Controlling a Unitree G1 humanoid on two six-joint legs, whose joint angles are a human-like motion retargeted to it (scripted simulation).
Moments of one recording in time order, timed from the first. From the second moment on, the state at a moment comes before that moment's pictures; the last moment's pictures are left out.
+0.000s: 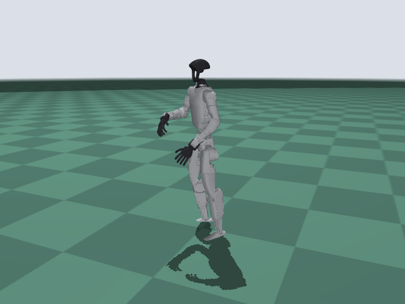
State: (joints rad) left arm 0.01 0.46 -0.13 0.55 0.13 0.04 -0.25; right arm -0.38 -0.36 0.54 0.08 -0.39 0.00 0.59; waist 0.07 -0.10 -0.07; left_leg -0.01 0.04 0.30 -0.04 -0.21 0.00; right_leg -0.15 -0.18 -0.33 0.23 -0.24 0.10
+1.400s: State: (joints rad) left arm -0.24 0.51 -0.57 0.27 0.42 -0.14 -0.05; right arm -0.46 -0.32 0.63 0.43 -0.32 -0.09 0.20; waist 0.10 -0.08 -0.05; left_leg -0.12 0.06 0.12 0.03 -0.24 -0.05; right_leg -0.13 -0.19 -0.47 0.34 -0.23 0.01
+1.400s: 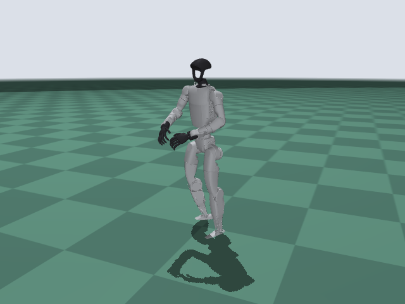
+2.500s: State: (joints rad) left arm -0.40 0.49 -0.61 0.23 0.59 -0.12 0.05; right arm -0.51 -0.27 0.61 0.34 -0.06 -0.07 0.23; waist 0.13 -0.07 0.03; left_leg -0.18 0.09 -0.05 0.07 -0.26 -0.13; right_leg -0.09 -0.18 -0.61 0.47 -0.17 -0.11
